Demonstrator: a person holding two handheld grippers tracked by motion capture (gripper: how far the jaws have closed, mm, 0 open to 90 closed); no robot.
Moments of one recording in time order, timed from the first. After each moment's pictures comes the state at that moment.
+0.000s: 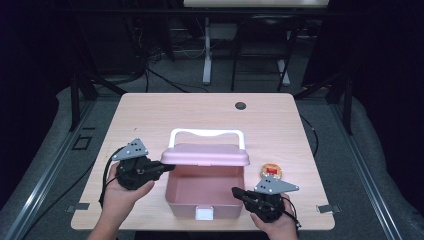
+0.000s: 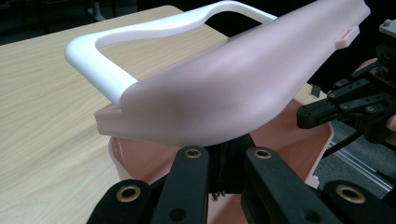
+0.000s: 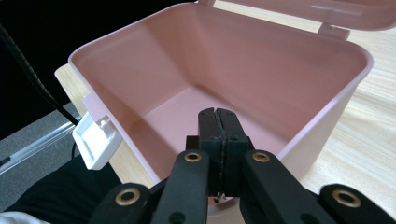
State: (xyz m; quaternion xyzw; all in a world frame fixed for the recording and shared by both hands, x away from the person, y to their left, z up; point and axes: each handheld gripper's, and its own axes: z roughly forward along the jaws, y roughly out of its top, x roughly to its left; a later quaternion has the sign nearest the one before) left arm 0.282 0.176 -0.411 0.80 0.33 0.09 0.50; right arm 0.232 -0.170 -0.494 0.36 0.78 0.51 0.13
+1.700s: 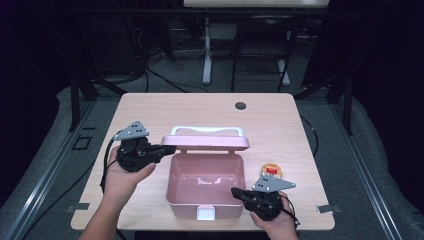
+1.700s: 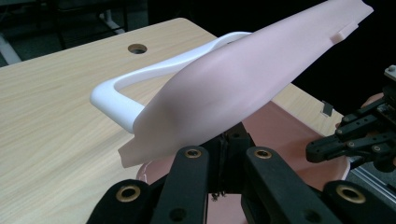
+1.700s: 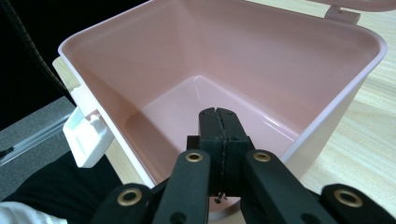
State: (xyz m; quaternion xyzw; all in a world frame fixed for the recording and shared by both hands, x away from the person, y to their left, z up) left arm 0.310 0.172 -0.387 0.79 0.34 0.11 0.50; right arm 0.239 -0.170 -0.500 0.35 0.79 0.49 0.12
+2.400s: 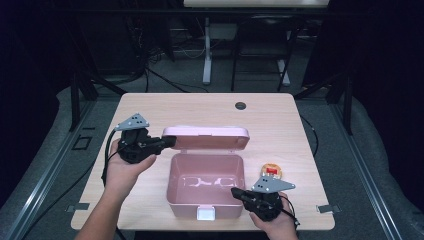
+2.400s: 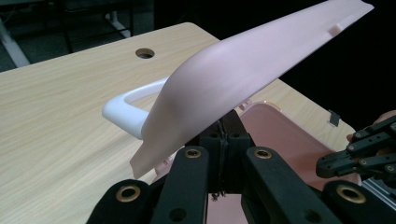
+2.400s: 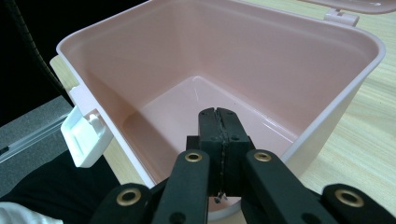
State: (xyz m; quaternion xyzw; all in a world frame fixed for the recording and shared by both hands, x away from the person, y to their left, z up) left arm 0.326 0.173 -0.380 0.78 0.35 0.11 0.50; right arm 0.238 -0.169 -0.501 0.35 0.79 0.49 0.12
